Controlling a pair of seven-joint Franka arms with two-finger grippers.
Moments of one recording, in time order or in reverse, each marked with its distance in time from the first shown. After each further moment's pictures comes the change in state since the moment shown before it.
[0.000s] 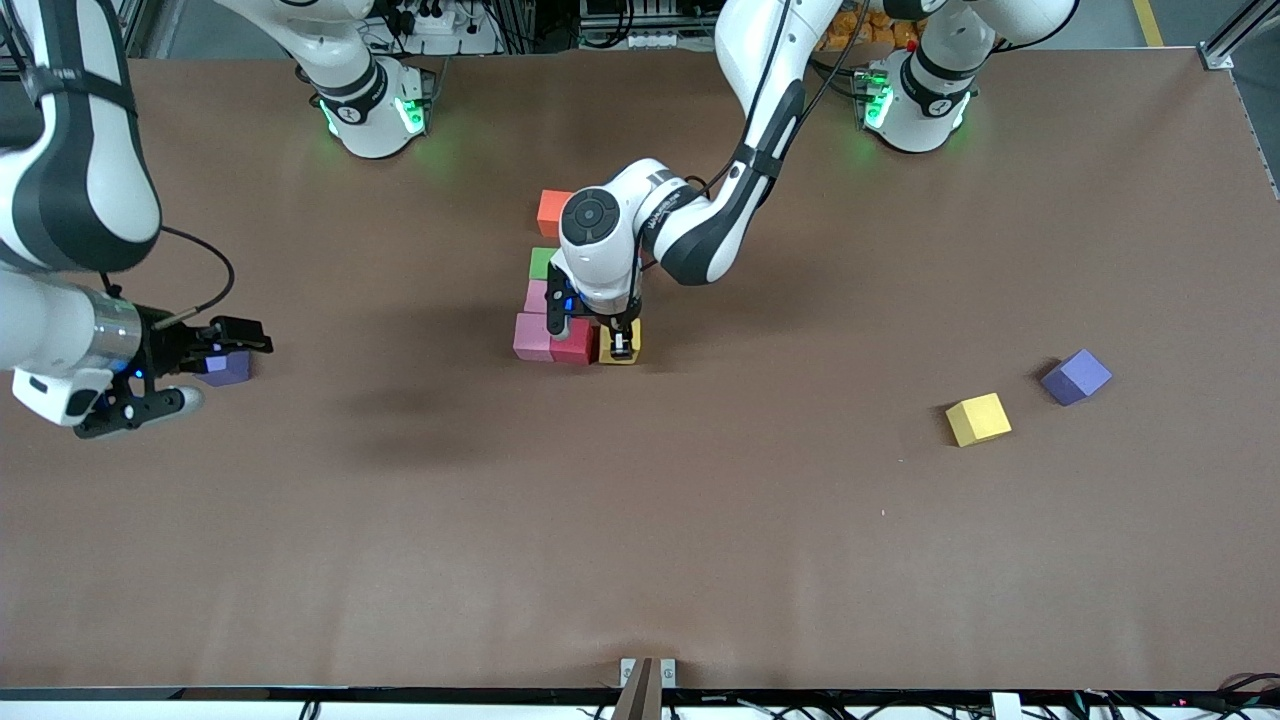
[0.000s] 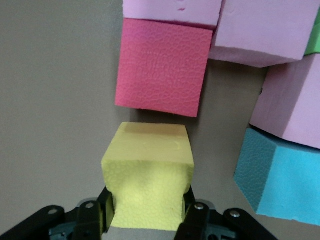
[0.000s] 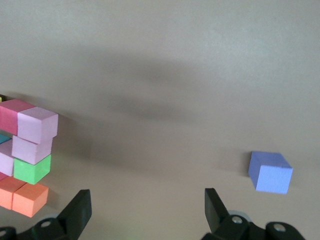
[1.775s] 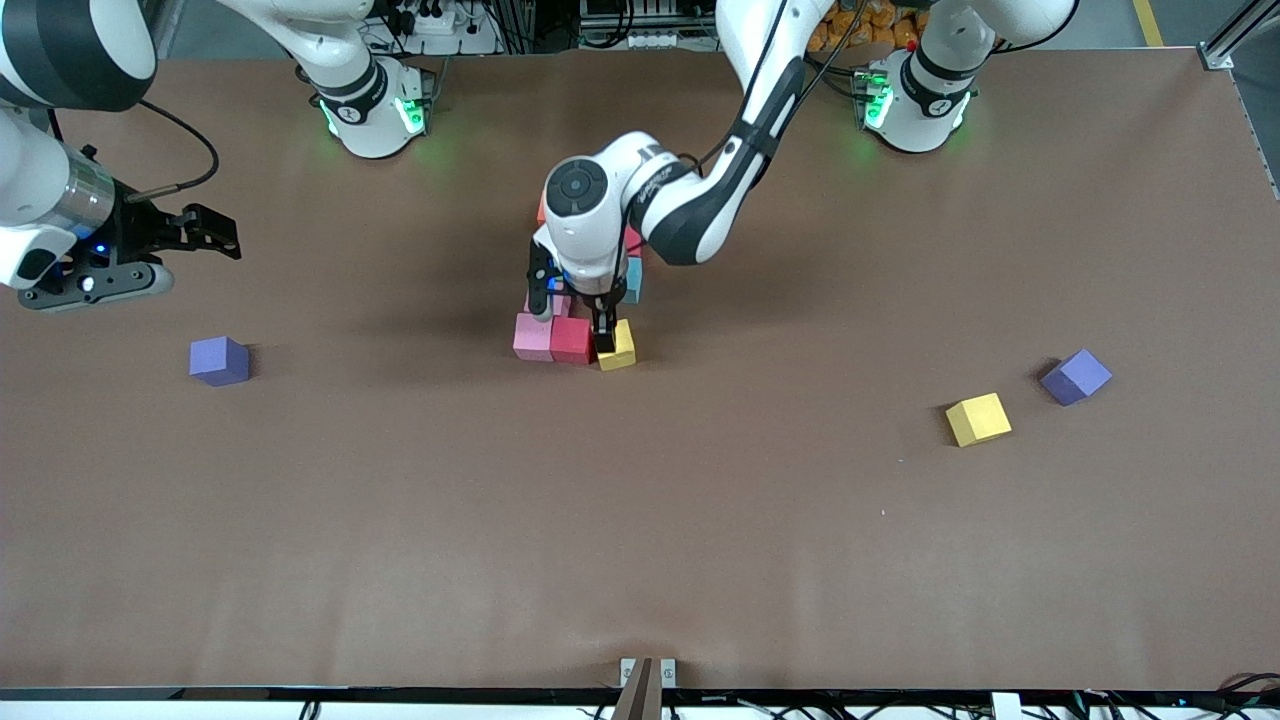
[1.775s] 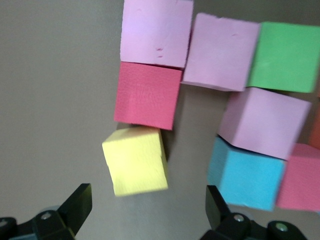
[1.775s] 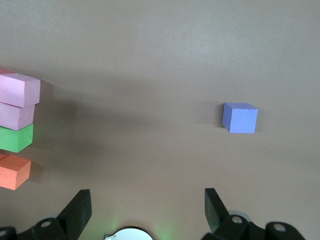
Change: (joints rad) left arm -0.009 -0.095 -0.015 0.031 0.000 -0.119 -0.057; right arm 0.018 -0.311 -0.022 -0.232 -0.074 -0.040 0.025
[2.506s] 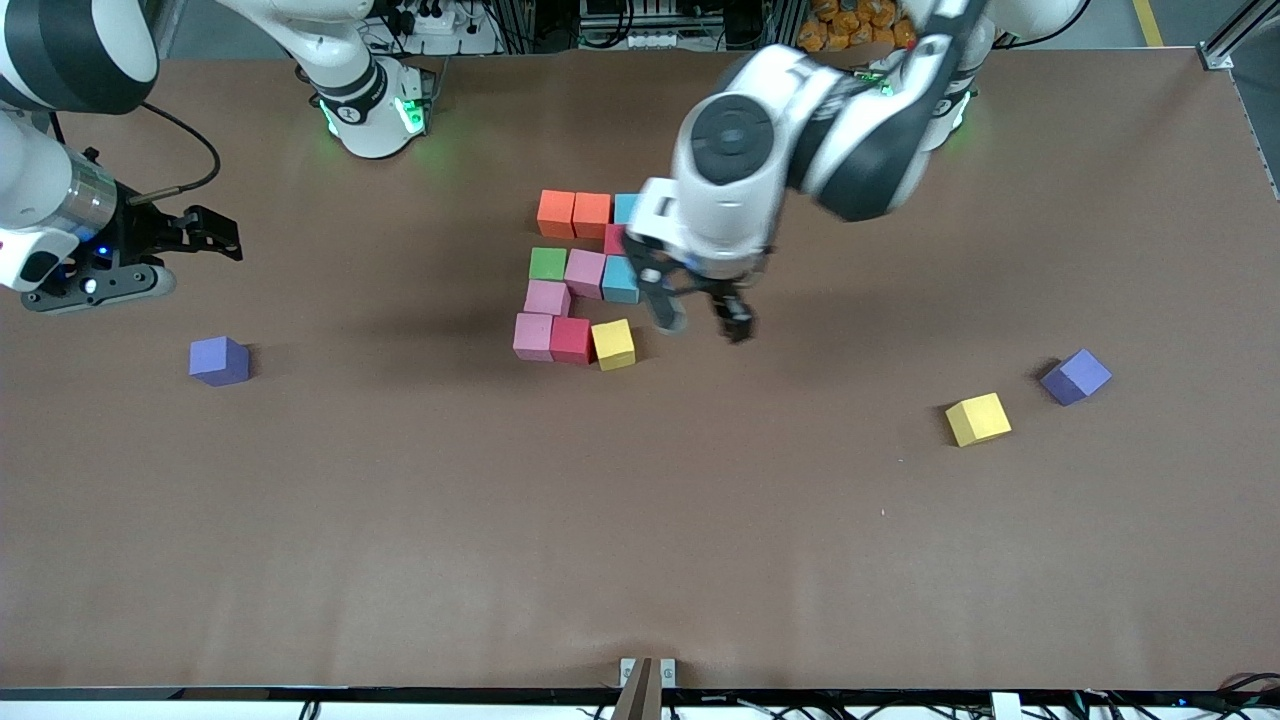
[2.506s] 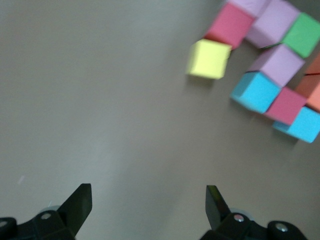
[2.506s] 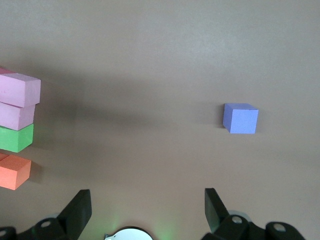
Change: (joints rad) left arm 0.245 -0.312 0.032 0.000 0.073 -0.353 -0.182; right arm 0.004 0.000 -0.002 0.000 0.000 0.001 0.000
